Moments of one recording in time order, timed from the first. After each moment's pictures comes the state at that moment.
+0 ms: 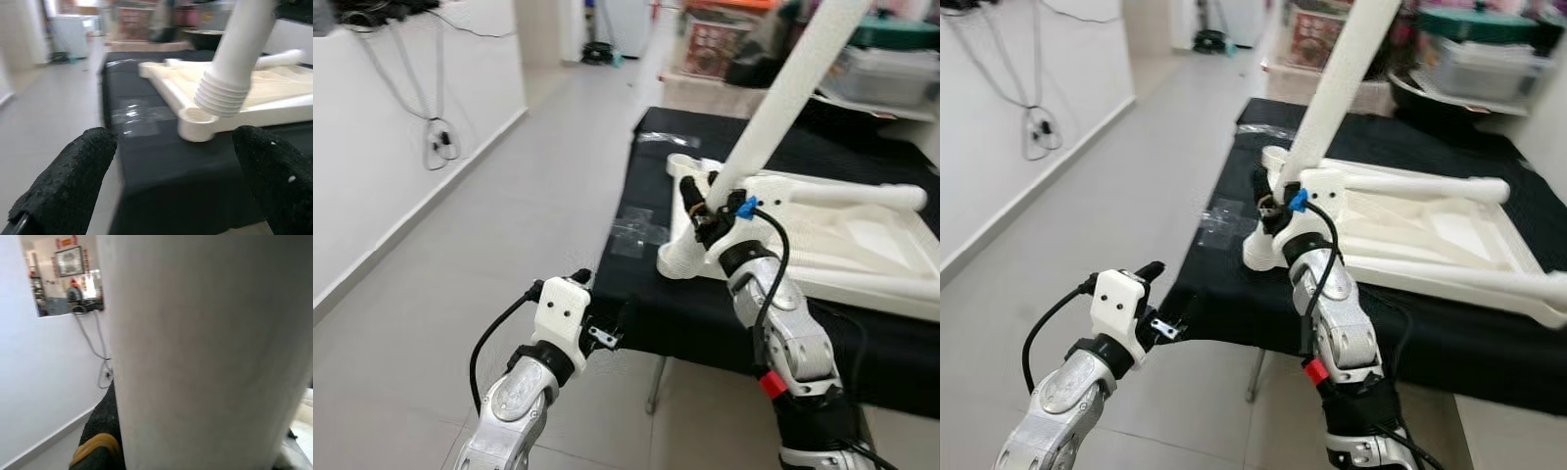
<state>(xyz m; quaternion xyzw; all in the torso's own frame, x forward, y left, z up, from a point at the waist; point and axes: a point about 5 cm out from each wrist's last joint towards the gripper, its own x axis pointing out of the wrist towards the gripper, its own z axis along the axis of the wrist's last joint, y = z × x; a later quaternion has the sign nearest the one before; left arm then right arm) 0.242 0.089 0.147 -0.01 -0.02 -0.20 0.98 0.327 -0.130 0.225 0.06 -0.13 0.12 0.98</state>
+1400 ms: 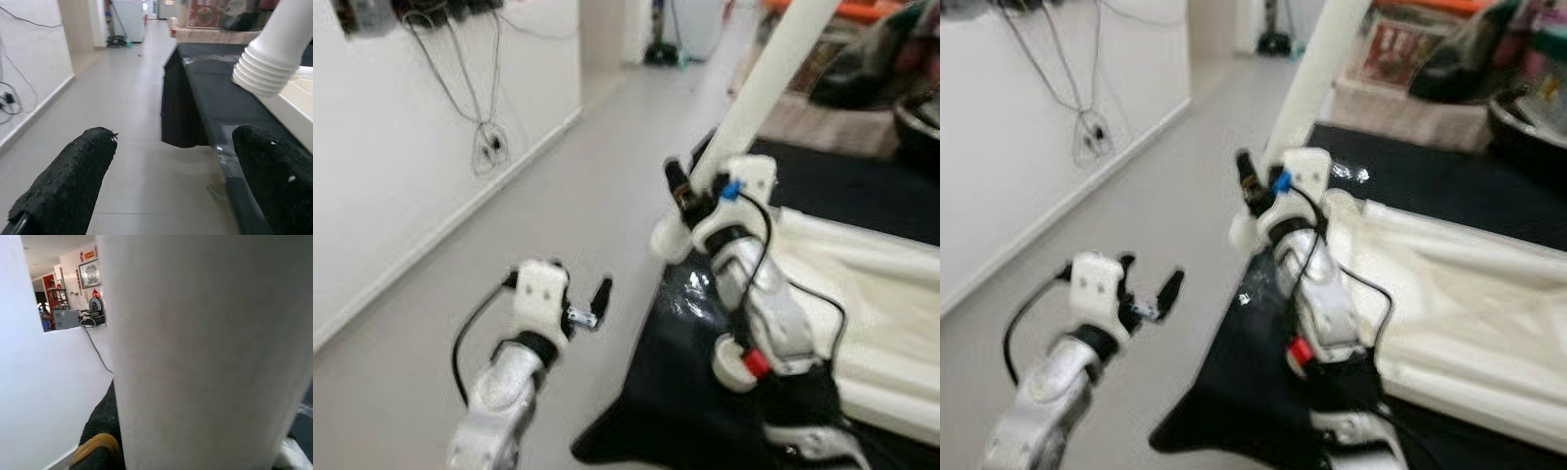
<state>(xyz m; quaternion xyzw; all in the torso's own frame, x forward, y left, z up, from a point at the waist) 0.246 0.104 0.150 0.00 0.00 -0.15 0.99 0.336 -0.130 0.233 0.06 -0.14 0.12 0.98</state>
